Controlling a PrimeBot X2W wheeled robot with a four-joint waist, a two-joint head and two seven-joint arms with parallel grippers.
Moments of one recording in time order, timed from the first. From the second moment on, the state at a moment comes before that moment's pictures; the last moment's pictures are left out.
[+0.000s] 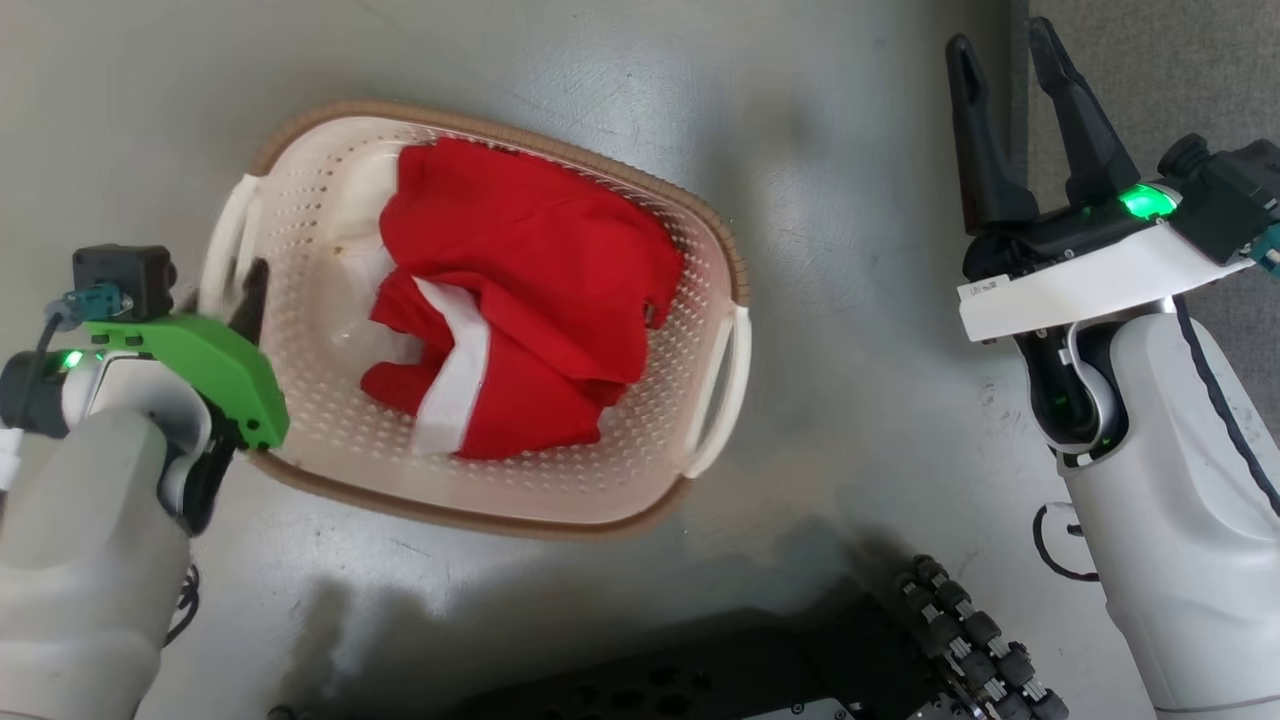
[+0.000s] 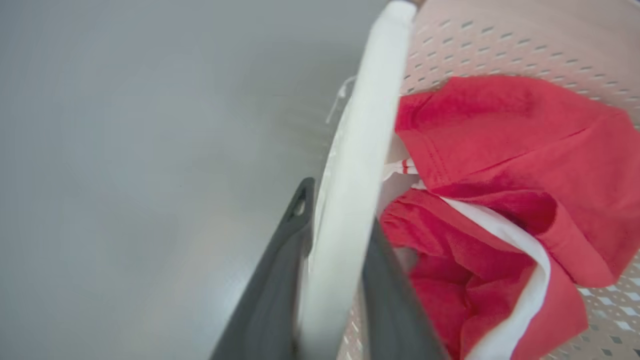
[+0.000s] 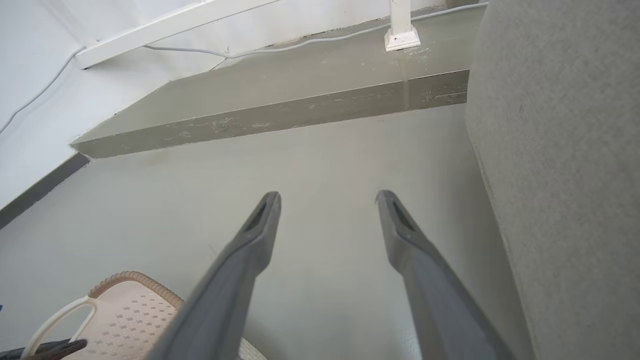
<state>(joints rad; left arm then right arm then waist) -0.72 0.31 -0.56 0.80 -0.67 -0.12 -0.10 -0.49 -0.14 0.23 0.16 0.39 0.12 -0.25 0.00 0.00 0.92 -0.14</state>
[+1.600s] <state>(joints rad) -0.75 0.21 -0.64 0.92 -0.95 -0.12 -0.15 -0.49 -0.13 0.24 0.19 0.40 0.12 -0.25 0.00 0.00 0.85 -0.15</state>
